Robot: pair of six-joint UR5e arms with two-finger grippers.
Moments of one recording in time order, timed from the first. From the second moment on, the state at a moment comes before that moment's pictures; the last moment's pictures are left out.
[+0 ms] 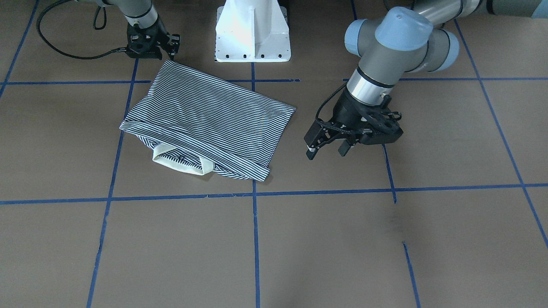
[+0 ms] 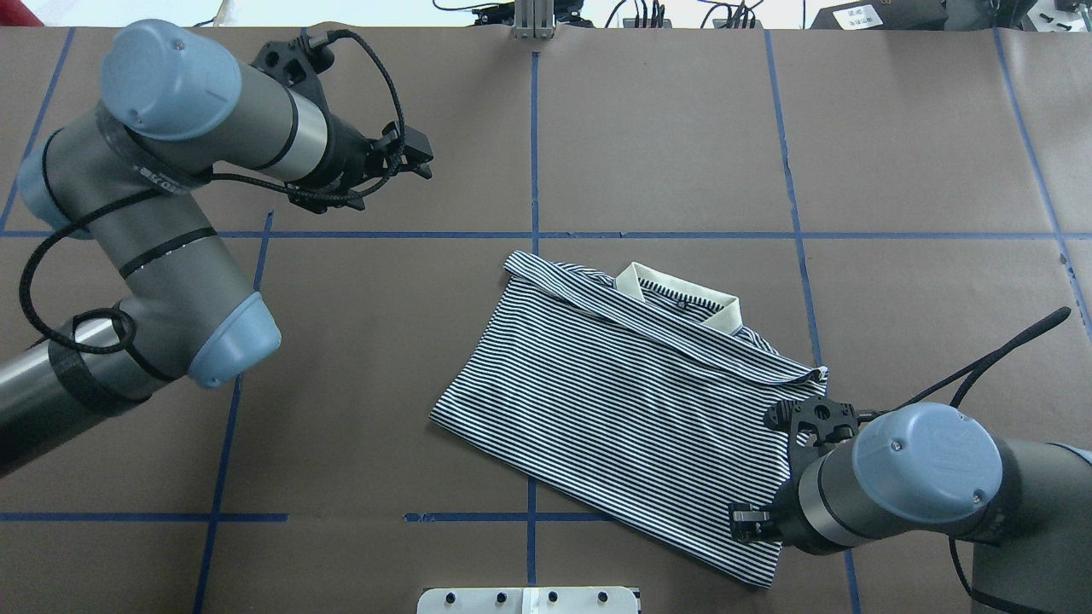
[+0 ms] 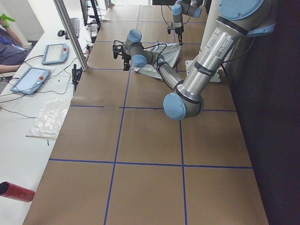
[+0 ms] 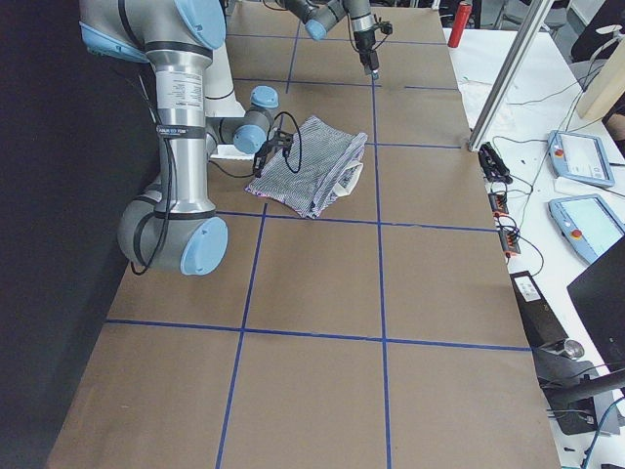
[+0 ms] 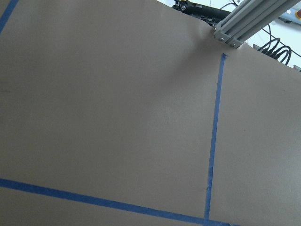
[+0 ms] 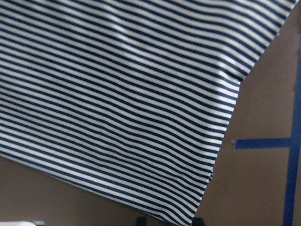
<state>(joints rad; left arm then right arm) -0.73 -2.12 -1.77 -1.89 -1.92 -1.52 0.28 -1.53 2.23 -1.48 1.89 1.46</state>
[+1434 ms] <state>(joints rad) -0.29 -2.11 -1.79 -1.63 -1.60 -1.96 0.54 -1.38 2.21 -1.48 1.87 1.44</state>
